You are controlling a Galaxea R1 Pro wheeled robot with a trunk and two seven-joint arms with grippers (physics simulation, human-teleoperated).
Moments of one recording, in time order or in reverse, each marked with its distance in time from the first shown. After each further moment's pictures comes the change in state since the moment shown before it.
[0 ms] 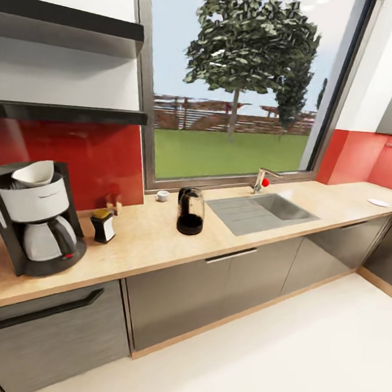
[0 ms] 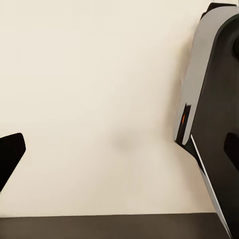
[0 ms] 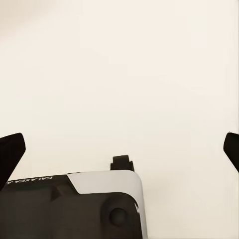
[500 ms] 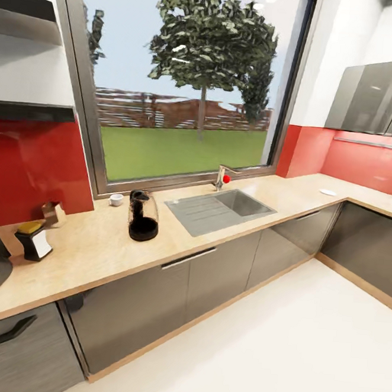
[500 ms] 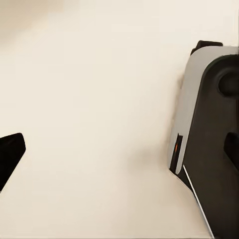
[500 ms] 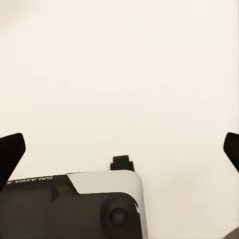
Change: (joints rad) left arm -0.005 -0.006 -0.002 -0.060 0.005 -0.030 0.003; right arm 0.000 -0.001 0.000 0.000 -0.001 0.000 0.001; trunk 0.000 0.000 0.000
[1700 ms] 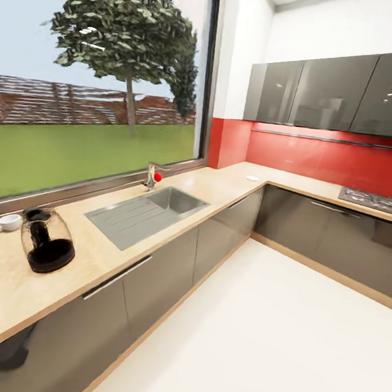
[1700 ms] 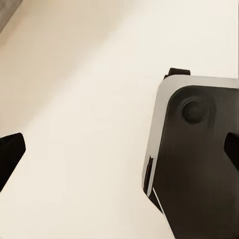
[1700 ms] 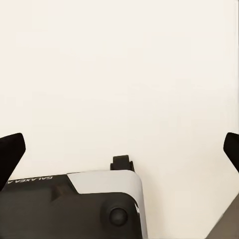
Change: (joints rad) left arm 0.001 -0.049 0.014 -0.069 0.007 -0.014 -0.003; right arm 0.000 -0.002 0.000 0.000 0.001 0.000 0.003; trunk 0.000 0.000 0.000
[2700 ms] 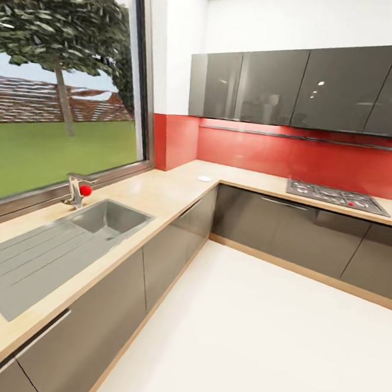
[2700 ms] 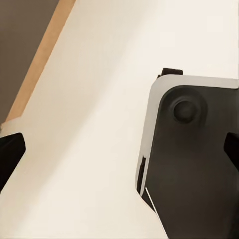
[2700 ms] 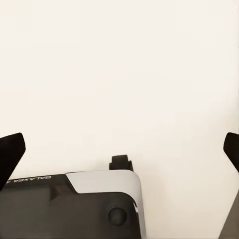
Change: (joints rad) left arm 0.000 -0.014 -0.001 -0.002 0.000 0.000 -0.003; right arm 0.000 0.000 0.001 0.001 0.003 0.000 -0.003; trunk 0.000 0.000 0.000
